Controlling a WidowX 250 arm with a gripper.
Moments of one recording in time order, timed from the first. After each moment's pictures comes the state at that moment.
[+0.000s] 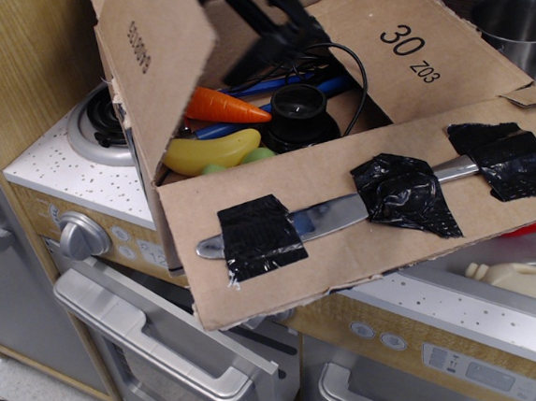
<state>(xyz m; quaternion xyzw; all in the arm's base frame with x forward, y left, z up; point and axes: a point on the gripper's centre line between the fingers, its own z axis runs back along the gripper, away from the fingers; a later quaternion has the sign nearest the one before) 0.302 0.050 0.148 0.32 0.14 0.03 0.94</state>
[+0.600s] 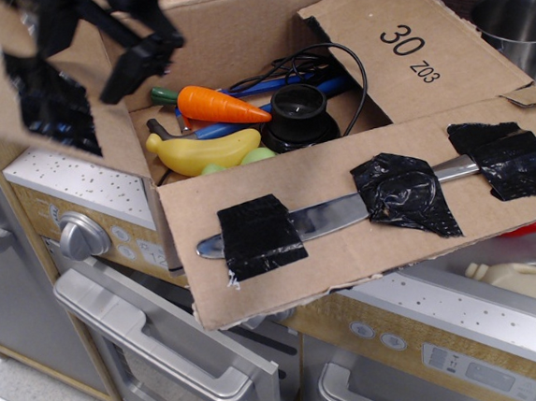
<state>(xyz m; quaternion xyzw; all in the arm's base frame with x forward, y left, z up) 0.256 0.117 0.139 0.25 0.10 0.03 0.96</state>
